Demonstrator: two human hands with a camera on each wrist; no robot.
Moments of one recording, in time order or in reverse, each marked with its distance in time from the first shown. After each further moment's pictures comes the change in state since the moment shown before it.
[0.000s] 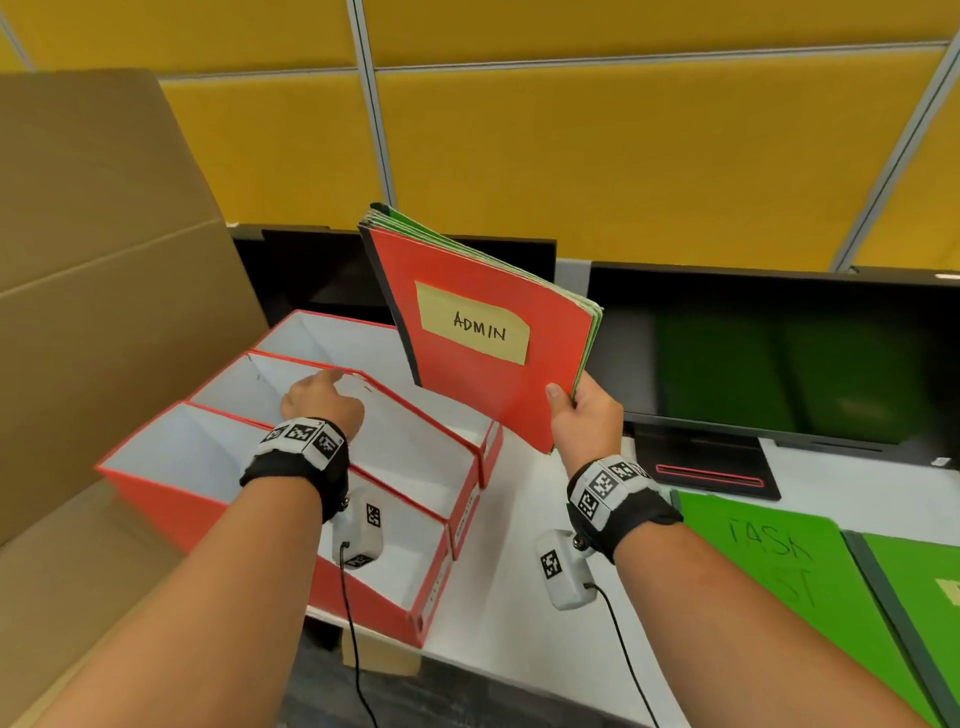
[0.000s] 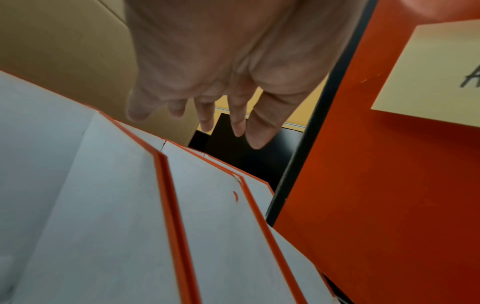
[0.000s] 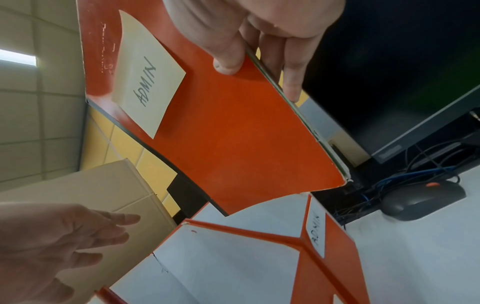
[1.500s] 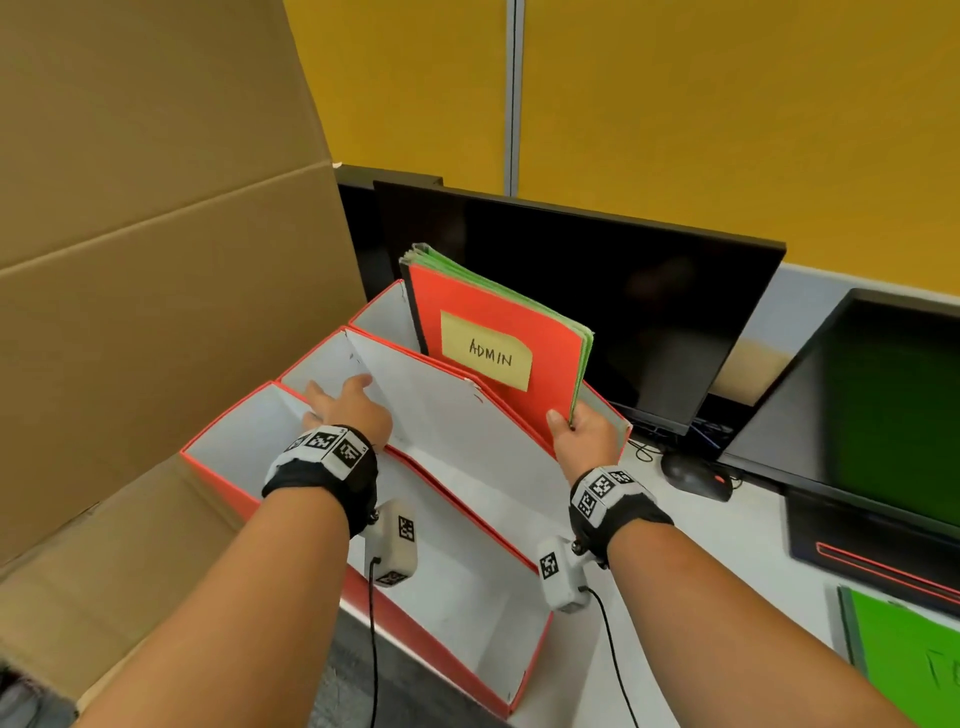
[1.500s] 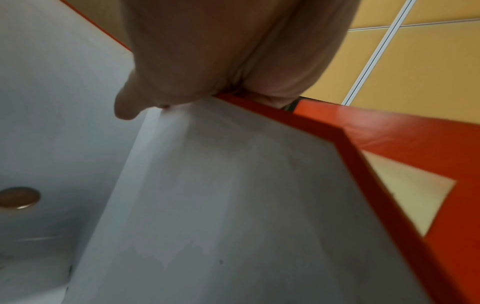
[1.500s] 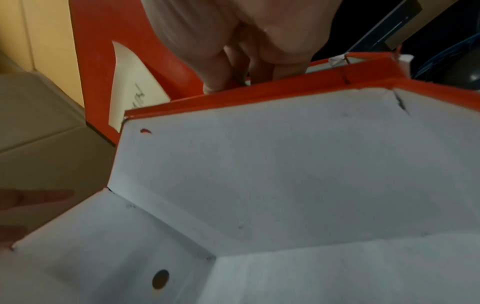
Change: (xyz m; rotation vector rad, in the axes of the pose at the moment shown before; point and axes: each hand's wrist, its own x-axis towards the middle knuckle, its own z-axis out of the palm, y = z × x) left_hand 0.096 -0.072 -0.014 0.053 -0.101 -0.294; right_hand 0.048 0.023 0.196 -0.111 -0.351 0.084
